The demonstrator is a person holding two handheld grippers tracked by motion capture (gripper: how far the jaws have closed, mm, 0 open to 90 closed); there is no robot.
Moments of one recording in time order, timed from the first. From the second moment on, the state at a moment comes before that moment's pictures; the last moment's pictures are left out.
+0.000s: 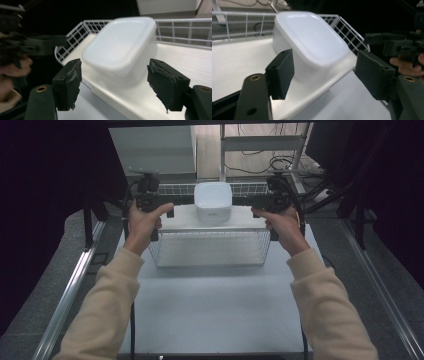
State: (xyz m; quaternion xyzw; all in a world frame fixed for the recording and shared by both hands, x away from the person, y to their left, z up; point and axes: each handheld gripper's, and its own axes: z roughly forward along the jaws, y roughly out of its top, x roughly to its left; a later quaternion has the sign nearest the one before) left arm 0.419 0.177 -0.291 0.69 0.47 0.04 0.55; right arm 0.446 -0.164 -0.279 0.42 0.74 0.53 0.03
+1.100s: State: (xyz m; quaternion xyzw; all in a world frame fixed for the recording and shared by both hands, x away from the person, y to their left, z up) left arm 0.268 0.192 -0.441 0.74 0.47 0.06 0.49; right arm 0.294 -0.257 -0.425 0.37 0.79 0.47 0.13
